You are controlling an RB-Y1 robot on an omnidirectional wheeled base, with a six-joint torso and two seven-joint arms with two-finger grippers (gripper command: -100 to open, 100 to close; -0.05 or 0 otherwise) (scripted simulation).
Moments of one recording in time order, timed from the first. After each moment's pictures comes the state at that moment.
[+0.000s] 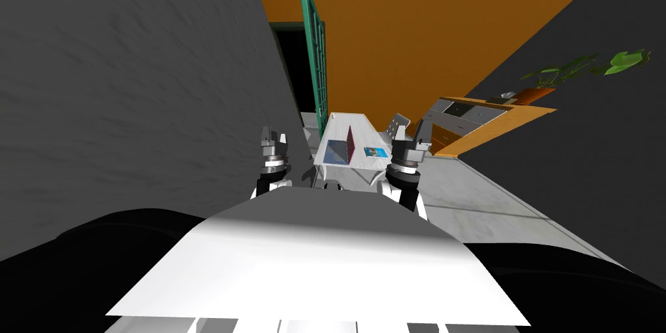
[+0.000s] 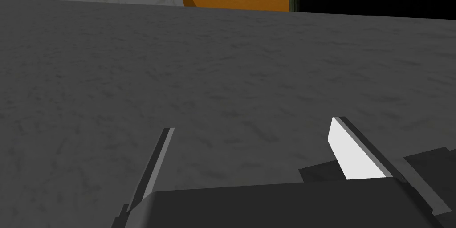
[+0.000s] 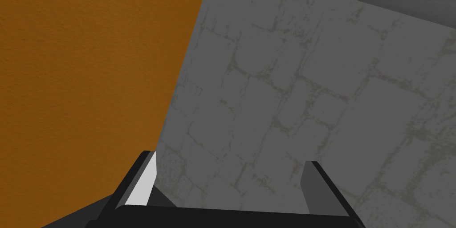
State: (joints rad) left arm 0.54 0.01 0.00 -2.32 0.03 -0.43 0.00; right arm 0.45 -0.03 -0.05 -2.39 0.10 -0.58 0.02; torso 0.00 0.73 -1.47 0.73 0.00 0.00
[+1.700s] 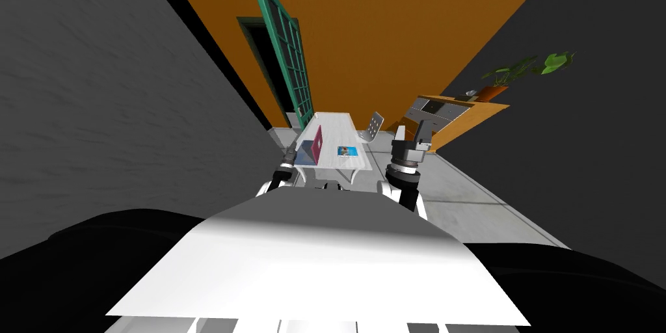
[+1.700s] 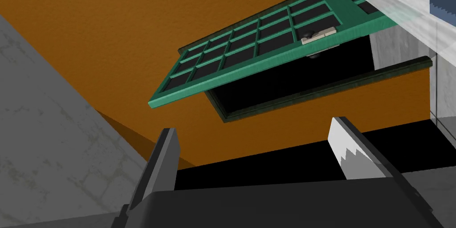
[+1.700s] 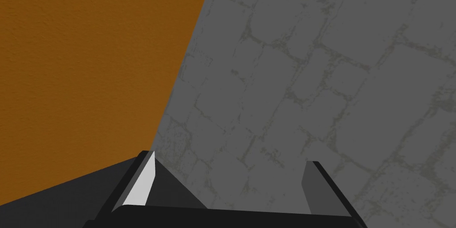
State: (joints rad) left arm 0.48 0.17 0.00 -2.05 -0.11 -0.18 -0.09; right arm 0.45 -0.03 -0.05 -2.39 0.10 -0.58 0.02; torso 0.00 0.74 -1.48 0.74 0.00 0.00
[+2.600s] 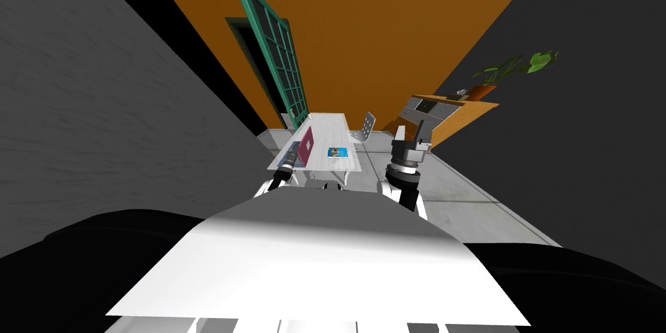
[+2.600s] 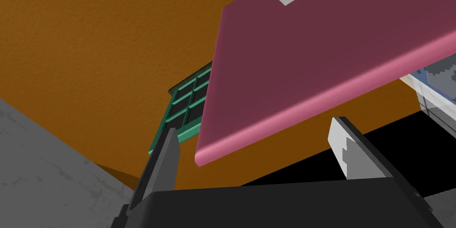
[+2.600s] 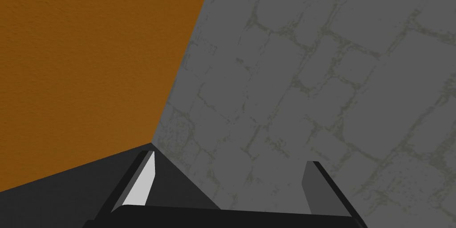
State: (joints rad) left arm 0.45 0.24 0.00 -1.96 -0.16 -0.08 -0.13; right arm 0.45 -0.03 -0.05 -2.39 0.10 -0.58 0.02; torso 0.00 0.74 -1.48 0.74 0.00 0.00
